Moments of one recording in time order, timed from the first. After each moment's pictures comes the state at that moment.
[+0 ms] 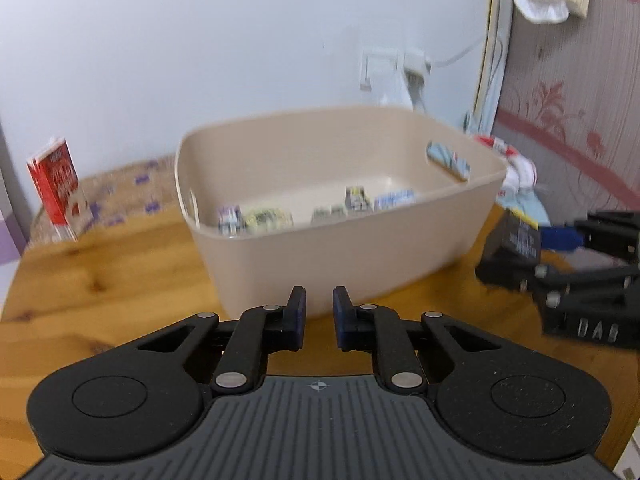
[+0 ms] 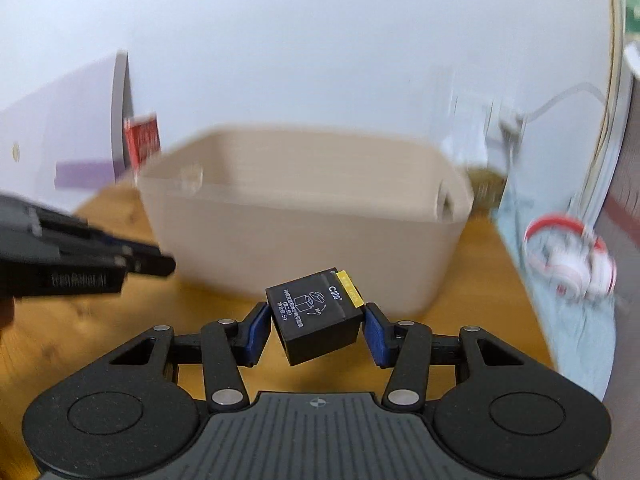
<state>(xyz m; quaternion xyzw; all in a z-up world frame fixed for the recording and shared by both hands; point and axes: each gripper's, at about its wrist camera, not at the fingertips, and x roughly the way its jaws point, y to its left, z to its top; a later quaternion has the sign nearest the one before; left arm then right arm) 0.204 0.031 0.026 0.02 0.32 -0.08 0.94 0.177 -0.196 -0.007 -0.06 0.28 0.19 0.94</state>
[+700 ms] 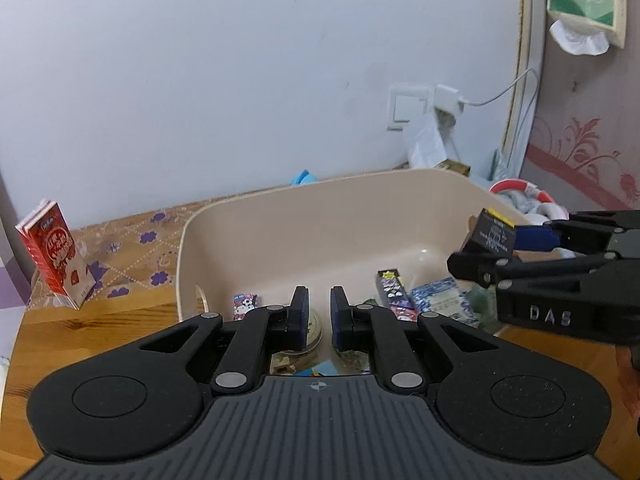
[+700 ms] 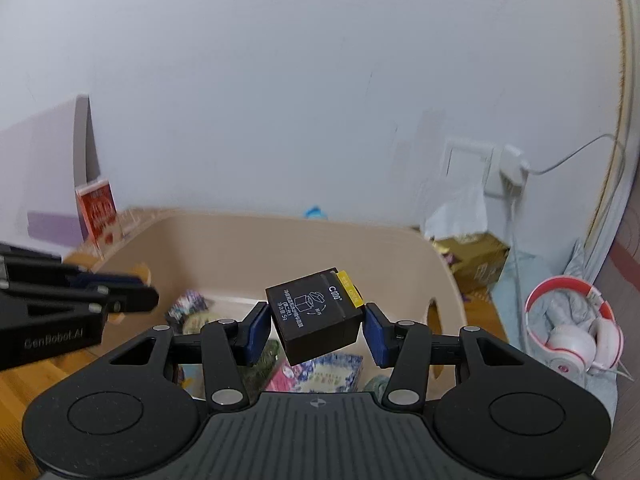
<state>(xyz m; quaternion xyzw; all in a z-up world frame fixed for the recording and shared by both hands) 0.291 0.030 0.049 0.02 0.31 -0.05 0.95 0.279 -0.184 0.014 -0.05 0.28 0.17 0.94</state>
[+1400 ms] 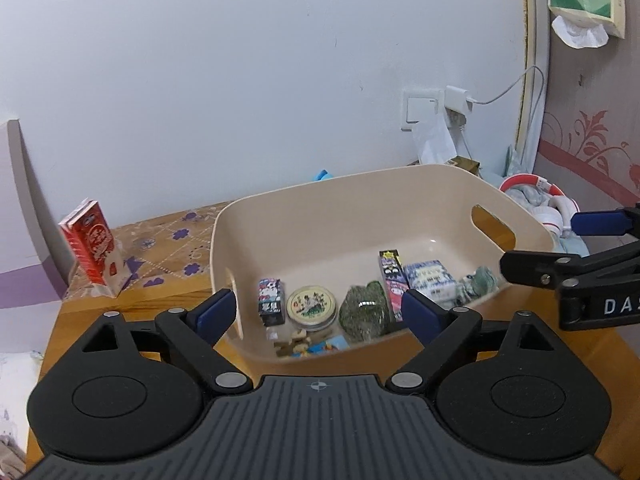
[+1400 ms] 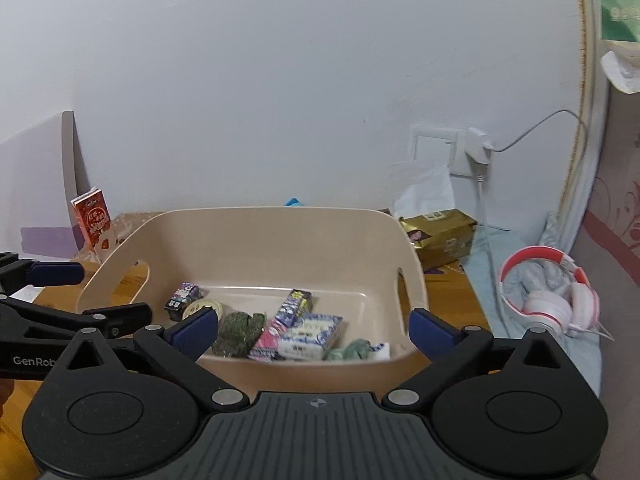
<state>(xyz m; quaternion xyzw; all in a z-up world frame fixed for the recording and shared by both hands) 0.240 0.019 0.067 0.05 0.30 -0.01 0.95 0.239 -0.214 0.033 -0.02 0.29 0.14 0.95</state>
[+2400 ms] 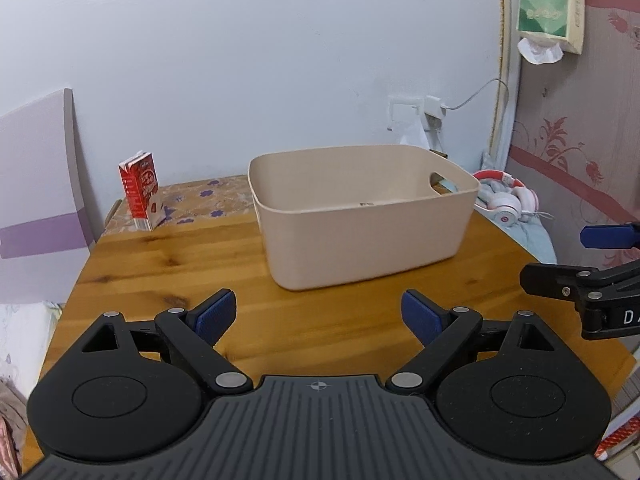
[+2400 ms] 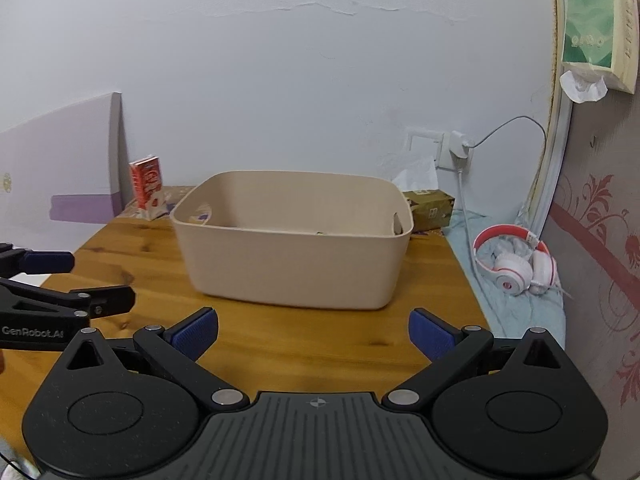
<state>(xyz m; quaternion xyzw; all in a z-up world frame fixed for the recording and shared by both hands) 0.066 0.033 0.061 0.01 0.27 -0.02 0.96 0.073 -0.228 0.037 -0.04 0.27 0.14 0.95</state>
